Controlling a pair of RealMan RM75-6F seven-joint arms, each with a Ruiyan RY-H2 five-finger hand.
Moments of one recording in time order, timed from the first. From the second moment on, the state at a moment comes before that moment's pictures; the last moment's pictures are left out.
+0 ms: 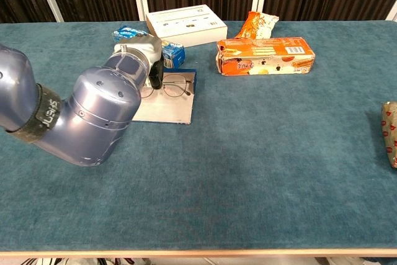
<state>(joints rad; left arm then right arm) -1.17 -2.09 -0.51 -0.95 0.36 1.16 0.99 -0.01 -1.08 0.06 -1.72 -1.42 1.49 -0.03</state>
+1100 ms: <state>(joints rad) -1.20 -2.17 -0.57 -0.78 0.42 1.11 0.97 -0.01 -1.07 0.06 -1.72 -1.42 1.48 -0.03</state>
